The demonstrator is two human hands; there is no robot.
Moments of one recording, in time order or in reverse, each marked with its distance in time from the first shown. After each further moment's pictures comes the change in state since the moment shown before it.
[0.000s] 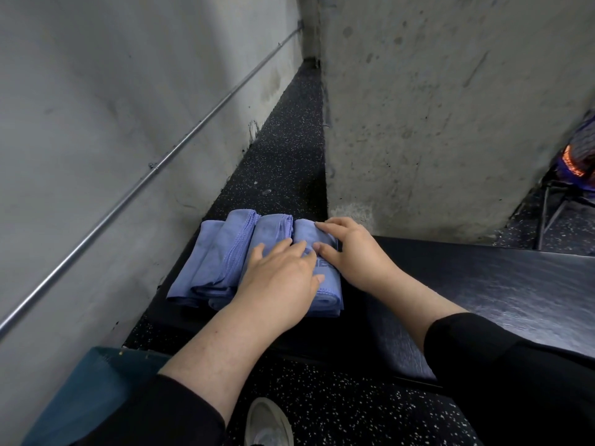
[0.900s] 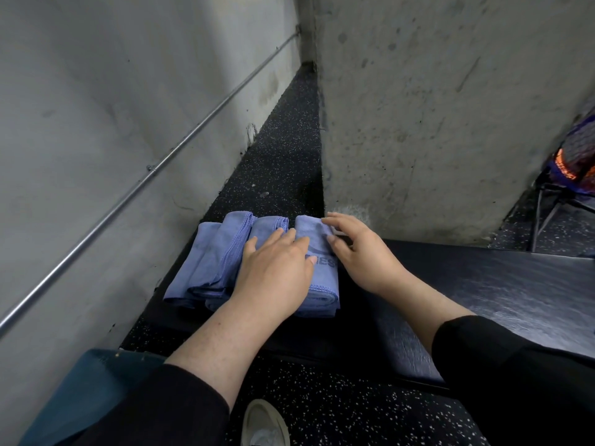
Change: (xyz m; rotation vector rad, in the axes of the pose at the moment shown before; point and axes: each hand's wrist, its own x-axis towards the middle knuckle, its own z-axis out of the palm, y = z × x) left_hand 0.008 0.002 -0.002 -0.110 0.116 -0.101; right_hand -0.010 0.008 -0.016 0.150 0.066 -0.065
